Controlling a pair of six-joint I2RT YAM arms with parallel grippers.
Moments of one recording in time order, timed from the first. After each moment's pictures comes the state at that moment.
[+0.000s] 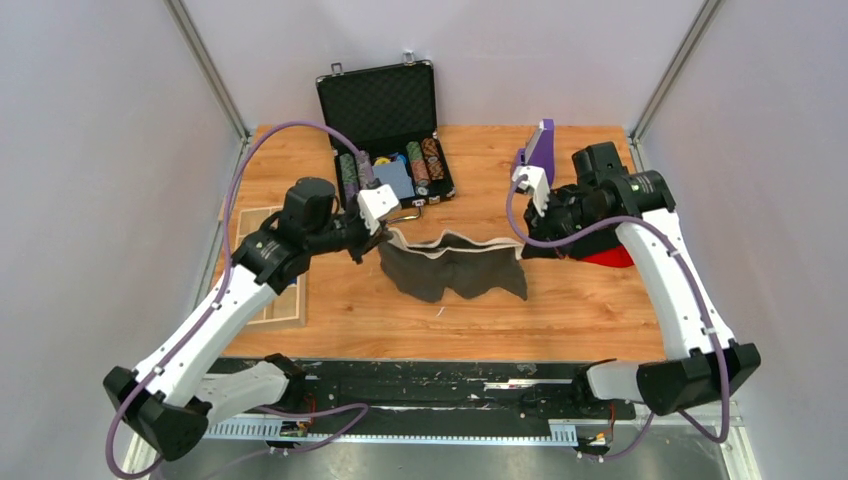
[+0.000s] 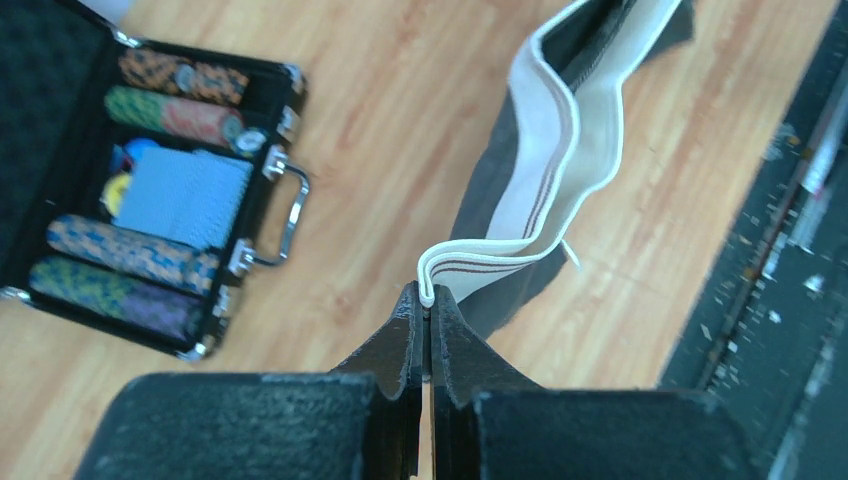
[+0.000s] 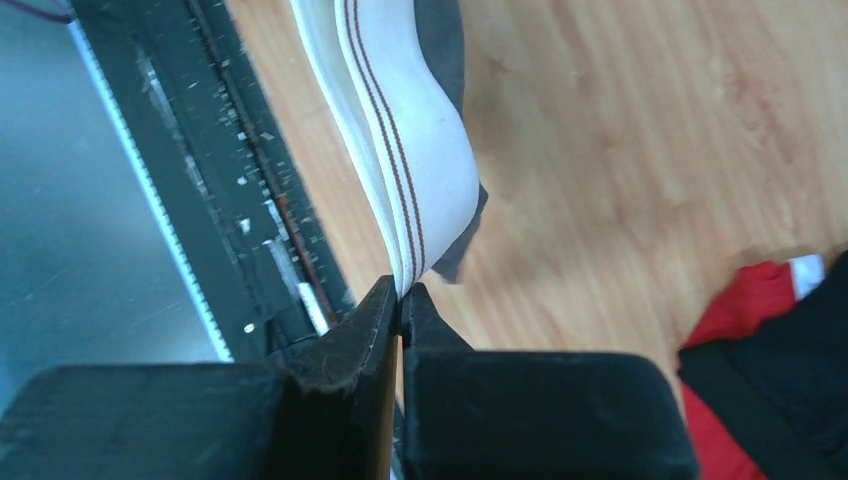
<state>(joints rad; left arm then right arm) -0.57 1.08 1.14 -0.55 0.37 0.37 0.23 1.34 1.53 -1.34 -0.66 -0.71</state>
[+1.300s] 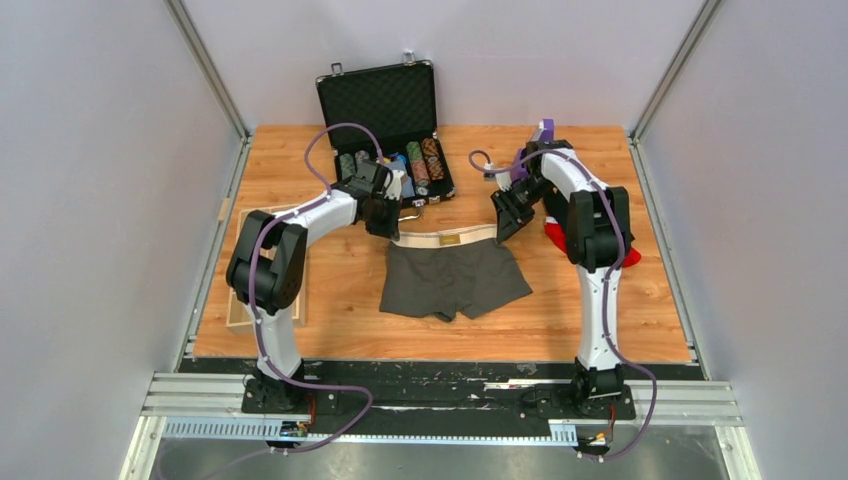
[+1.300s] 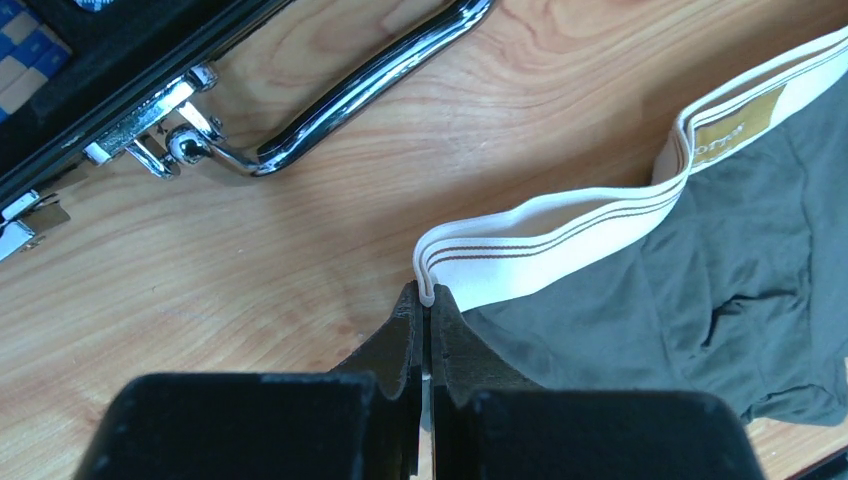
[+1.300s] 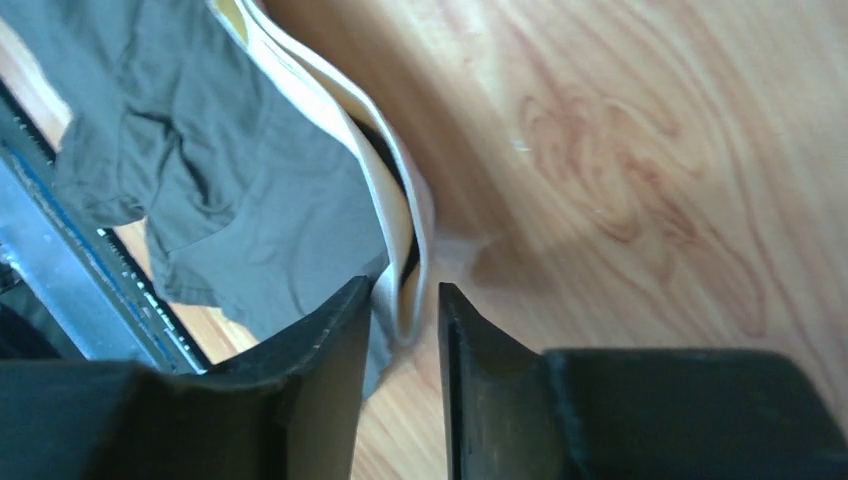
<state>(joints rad) -0.41 1.90 1.31 -0.43 0.22 -0.17 0.14 2.35 1.96 -1.28 -0.66 -0.64</state>
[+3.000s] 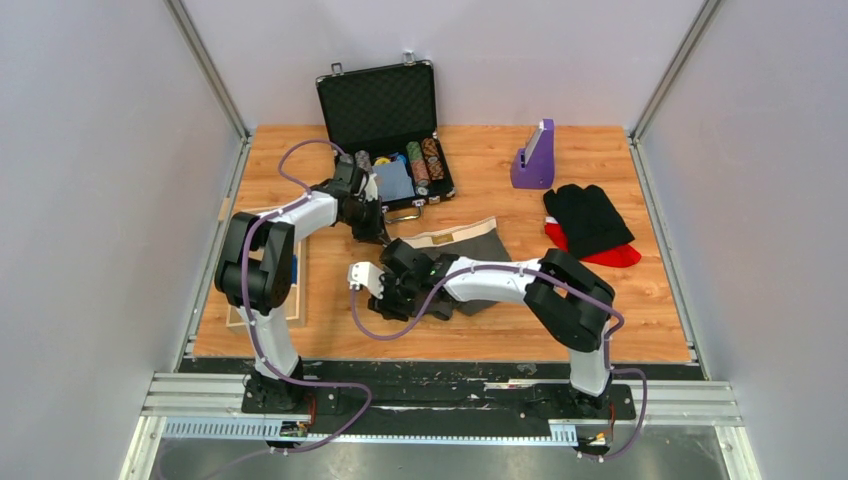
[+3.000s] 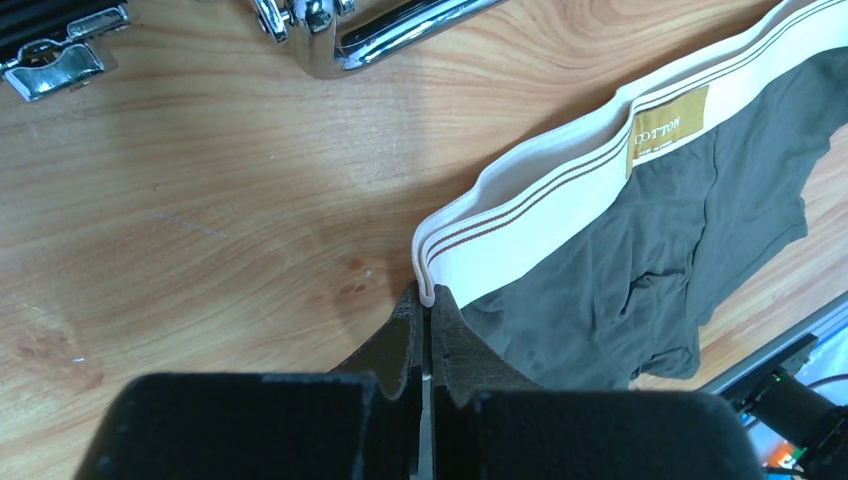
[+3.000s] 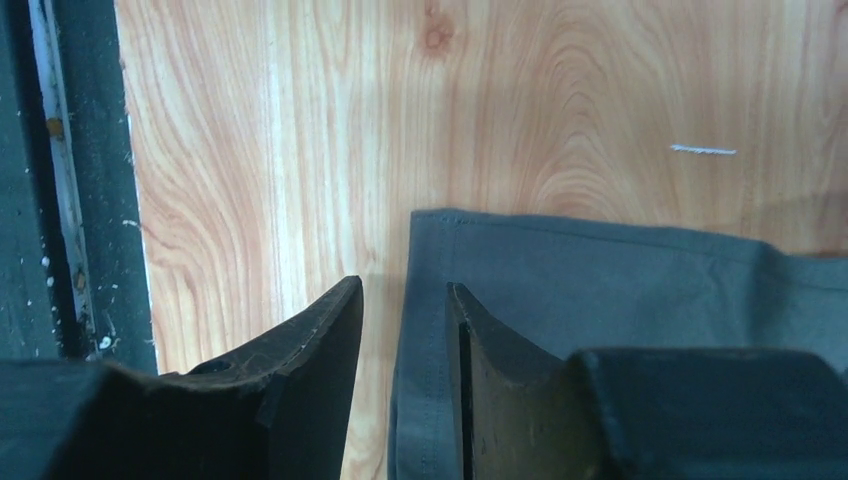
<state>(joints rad) -0.29 1.88 1.23 -0.44 0.39 -0.36 1.04 1.91 1.21 -0.19 -0.33 -0.37</state>
